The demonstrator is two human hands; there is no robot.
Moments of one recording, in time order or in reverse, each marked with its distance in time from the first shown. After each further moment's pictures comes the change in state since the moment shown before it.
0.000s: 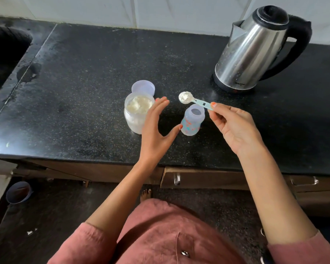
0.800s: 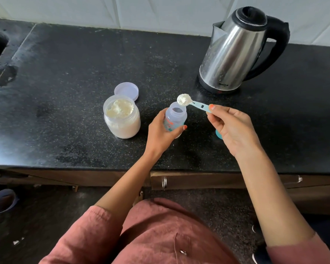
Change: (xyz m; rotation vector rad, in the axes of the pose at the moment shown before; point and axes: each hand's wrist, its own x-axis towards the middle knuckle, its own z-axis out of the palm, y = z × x) left_hand 0.017 -0.013 0.060 -0.122 -0.188 -0.372; right_hand 0.010 -0.016 -0.031 -0.072 0.033 -0.050
